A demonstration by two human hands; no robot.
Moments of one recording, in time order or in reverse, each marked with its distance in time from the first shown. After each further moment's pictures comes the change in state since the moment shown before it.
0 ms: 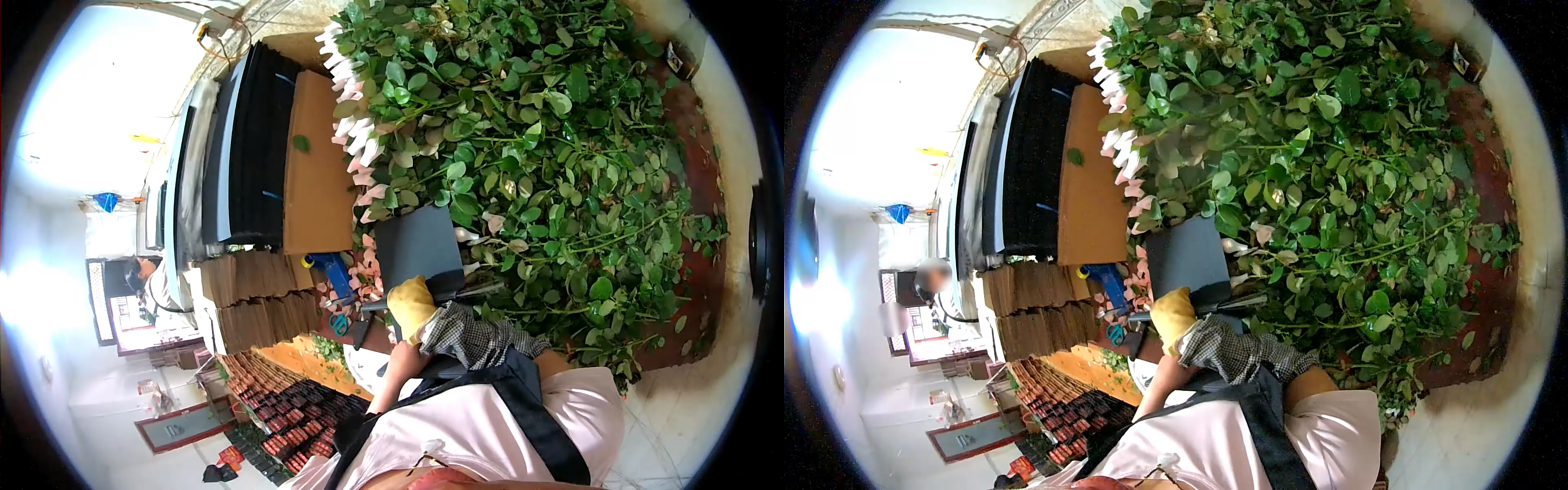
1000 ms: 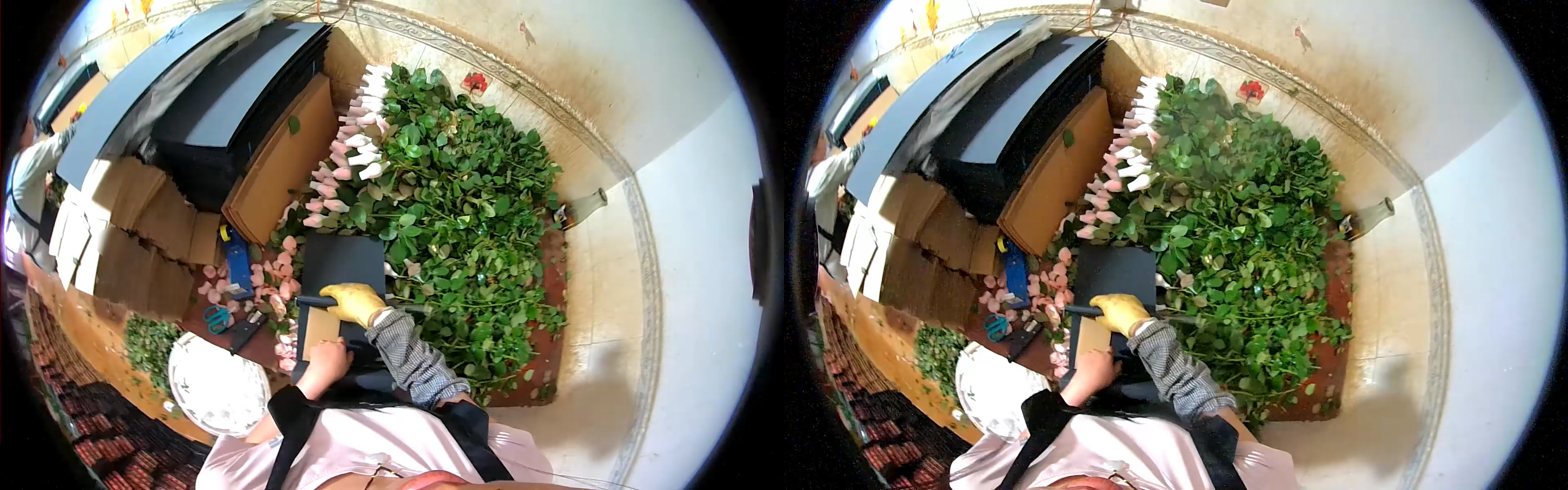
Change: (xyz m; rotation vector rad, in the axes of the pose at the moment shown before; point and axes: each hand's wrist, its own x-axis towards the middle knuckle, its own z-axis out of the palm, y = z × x) left_hand 0.011 0.024 -0.005 0.045 0.060 0.097; right_hand 0.022 -0.004 -0.012 0.144 -0.241 0.174
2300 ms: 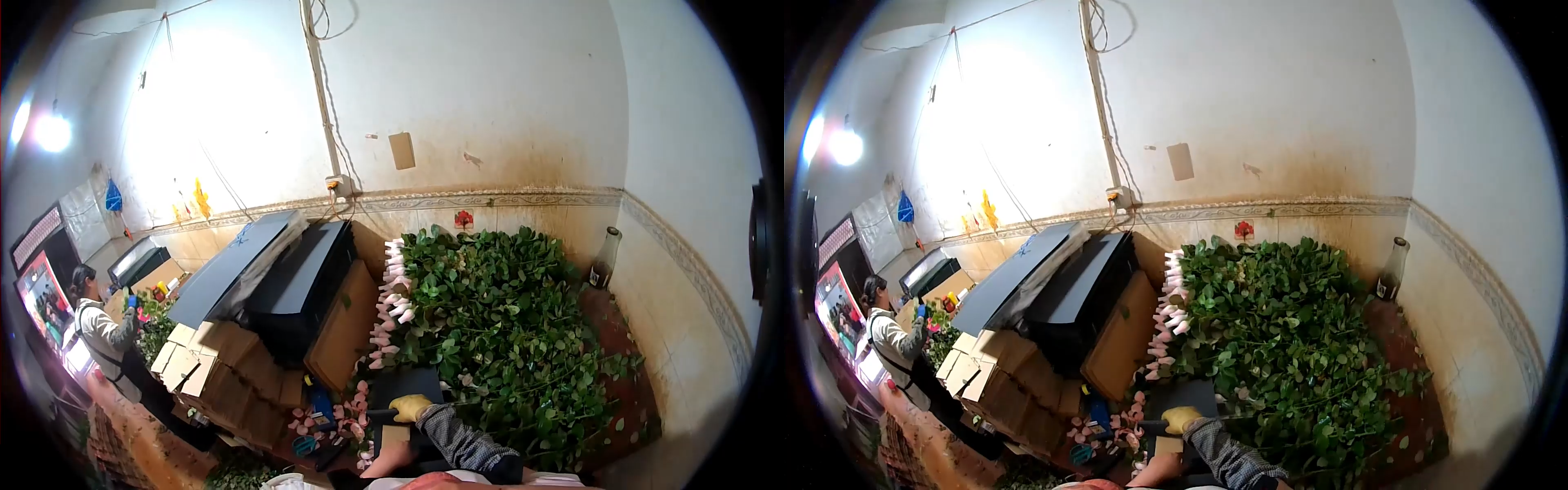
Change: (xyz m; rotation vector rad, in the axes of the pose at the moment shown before) left_hand 0.028 -0.035 0.025 0.001 0.137 0.248; right_hand -0.003 0.003 0.011 -0.108 0.039 0.034
